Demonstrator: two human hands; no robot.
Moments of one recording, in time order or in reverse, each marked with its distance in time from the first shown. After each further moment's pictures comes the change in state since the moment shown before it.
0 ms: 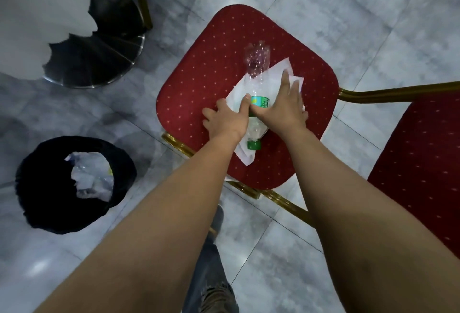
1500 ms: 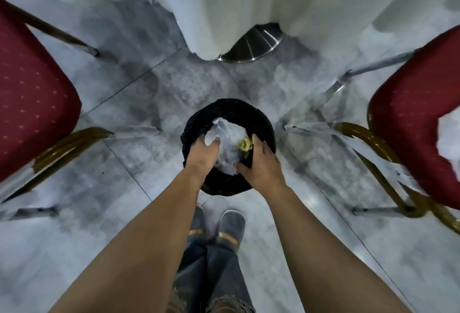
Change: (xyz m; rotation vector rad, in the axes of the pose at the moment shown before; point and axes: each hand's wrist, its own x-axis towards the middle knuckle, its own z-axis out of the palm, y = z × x) left_hand 0.076 -0.473 -0.318 -0.498 -0.026 -0.218; right_hand -0.251 -0.285 0.388 -0.208 -0.264 -0.370
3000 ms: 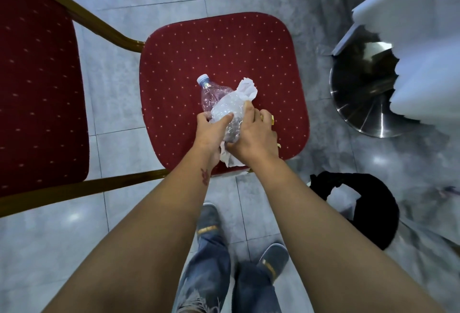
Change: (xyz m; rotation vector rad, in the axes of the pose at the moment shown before) left_hand -0.007 -0.079 -0.465 -0.988 0.271 -0.072; right_hand -0.020 -0.508 0.153 -0.374 0.020 -0.518
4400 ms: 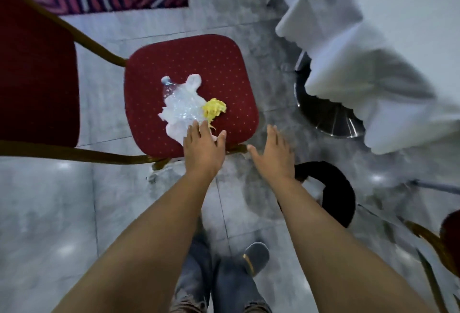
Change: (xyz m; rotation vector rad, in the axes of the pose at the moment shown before) left_hand -0.131 -0.078 0.041 1.111 0.259 0.639; right_hand -0.140 0.126 -0.075 0.130 0.068 0.167
